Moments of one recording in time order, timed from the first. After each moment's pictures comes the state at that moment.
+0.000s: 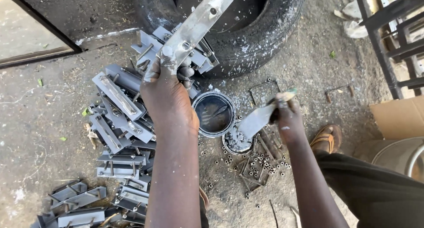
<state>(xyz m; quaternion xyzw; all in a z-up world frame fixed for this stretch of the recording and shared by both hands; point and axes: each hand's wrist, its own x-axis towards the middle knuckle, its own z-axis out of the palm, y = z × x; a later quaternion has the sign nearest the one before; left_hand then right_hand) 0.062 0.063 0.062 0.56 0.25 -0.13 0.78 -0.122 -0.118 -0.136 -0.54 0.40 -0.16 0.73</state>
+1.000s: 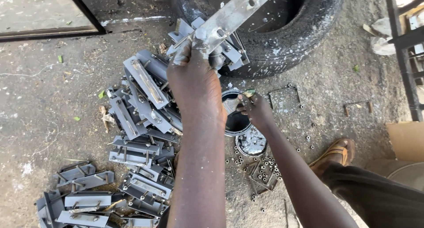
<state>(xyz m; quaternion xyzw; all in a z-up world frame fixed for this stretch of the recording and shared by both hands) 0.081 0.086 0.089 0.51 0.31 -0.16 0.79 -0.010 -0.049 -0.172 -0.73 0.41 0.07 0.55</state>
